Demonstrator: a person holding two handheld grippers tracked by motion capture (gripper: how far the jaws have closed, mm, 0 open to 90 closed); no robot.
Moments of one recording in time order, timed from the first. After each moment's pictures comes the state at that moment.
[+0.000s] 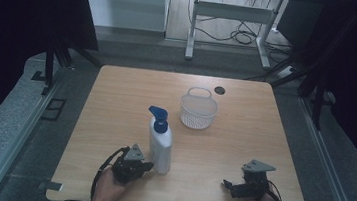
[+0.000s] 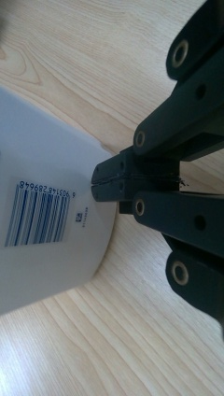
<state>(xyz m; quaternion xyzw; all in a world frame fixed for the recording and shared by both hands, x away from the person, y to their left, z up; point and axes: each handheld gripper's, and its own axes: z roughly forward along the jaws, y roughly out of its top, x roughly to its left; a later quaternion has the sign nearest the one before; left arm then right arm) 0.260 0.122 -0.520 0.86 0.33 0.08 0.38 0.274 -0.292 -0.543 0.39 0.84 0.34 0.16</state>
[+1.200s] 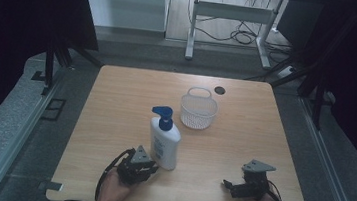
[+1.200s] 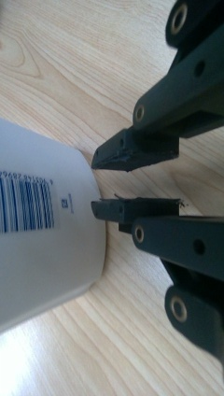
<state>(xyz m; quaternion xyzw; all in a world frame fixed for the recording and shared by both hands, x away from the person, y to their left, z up) 0.257 0.112 -0.520 0.86 0.34 0.11 0.37 0.274 -0.292 -0.543 0.39 0.84 0.34 0.16</state>
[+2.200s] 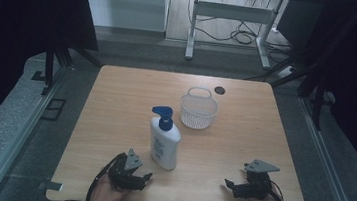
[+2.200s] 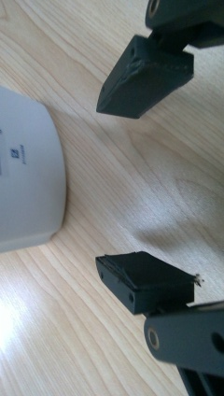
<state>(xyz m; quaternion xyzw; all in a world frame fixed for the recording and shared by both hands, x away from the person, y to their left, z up) 0.242 0.128 -0.529 0.86 0.37 0.17 0.33 0.270 -0.295 -0.532 0.38 0.84 0.36 0.16</state>
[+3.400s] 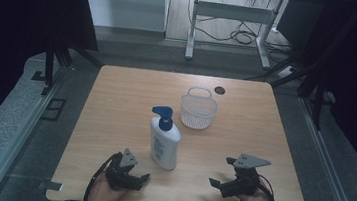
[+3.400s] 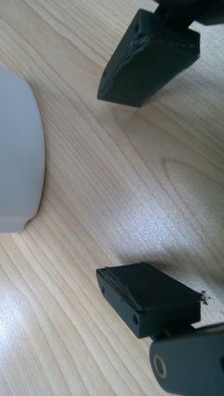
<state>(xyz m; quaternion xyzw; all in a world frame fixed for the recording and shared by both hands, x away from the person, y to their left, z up) 0.249 0.141 -0.544 0.84 0.39 0.14 0.35 0.270 -0.248 -0.499 0.30 0.84 0.44 0.10</state>
